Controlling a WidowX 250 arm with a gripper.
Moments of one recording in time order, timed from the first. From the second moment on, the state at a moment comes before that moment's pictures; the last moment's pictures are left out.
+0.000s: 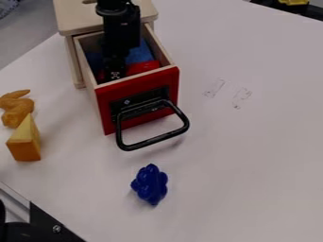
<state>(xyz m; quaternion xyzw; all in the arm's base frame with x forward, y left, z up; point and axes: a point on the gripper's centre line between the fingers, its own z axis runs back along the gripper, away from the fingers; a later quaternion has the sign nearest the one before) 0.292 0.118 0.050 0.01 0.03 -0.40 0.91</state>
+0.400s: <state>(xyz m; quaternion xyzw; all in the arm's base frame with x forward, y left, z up) 0.287 0.120 0.064 0.01 0.02 -0.38 0.92</state>
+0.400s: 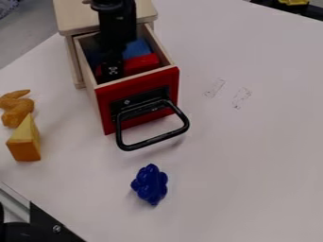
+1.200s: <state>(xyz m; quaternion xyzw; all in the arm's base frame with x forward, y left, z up) 0.283 0.047 0.150 0.04 -0.10 -0.43 0.90</state>
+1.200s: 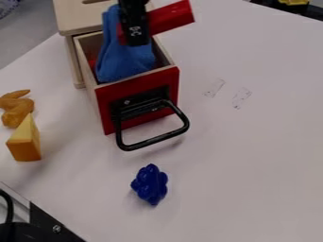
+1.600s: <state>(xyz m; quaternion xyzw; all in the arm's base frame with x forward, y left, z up) 0.284 -0.011 0.140 0.04 -0.10 -0.48 0.87</state>
